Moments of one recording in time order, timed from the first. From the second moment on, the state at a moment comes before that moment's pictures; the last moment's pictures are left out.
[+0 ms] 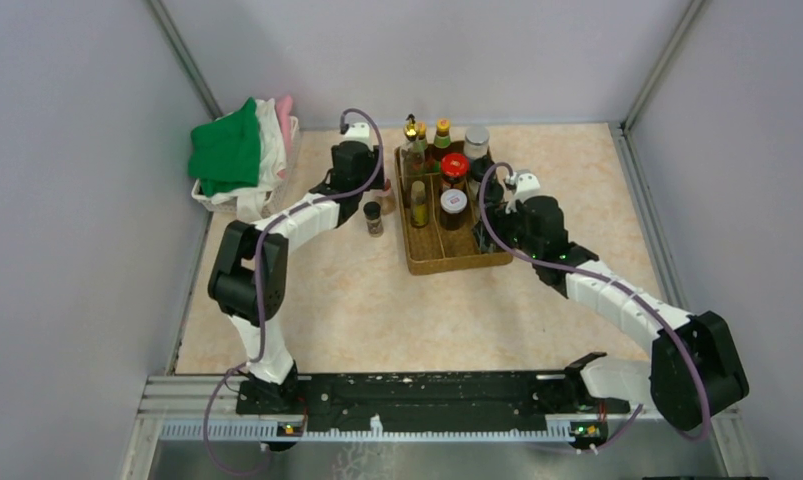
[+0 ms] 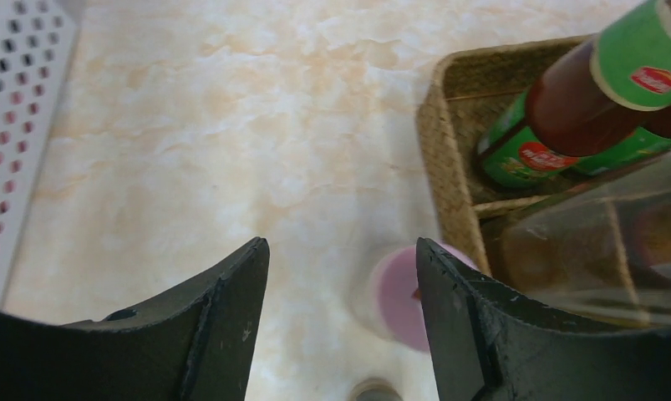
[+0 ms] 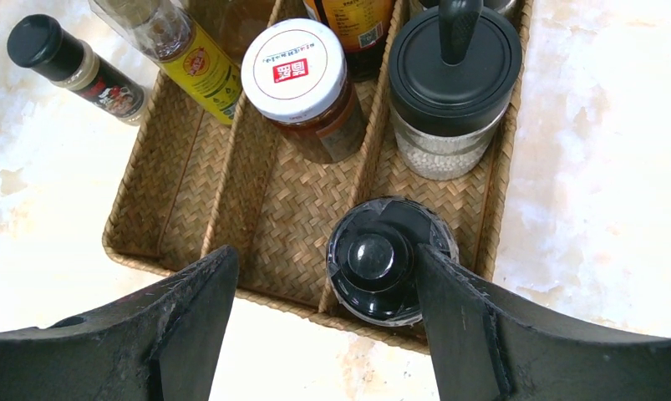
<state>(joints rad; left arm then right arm) -0.39 1.80 1.23 0.15 -0.32 -0.19 0.45 1.20 0.68 0.08 -0.02 0.23</state>
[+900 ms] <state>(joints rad) -0.41 1.89 1.31 0.09 -0.13 -0.17 0.45 1.25 0.68 0.13 -0.01 0.20</state>
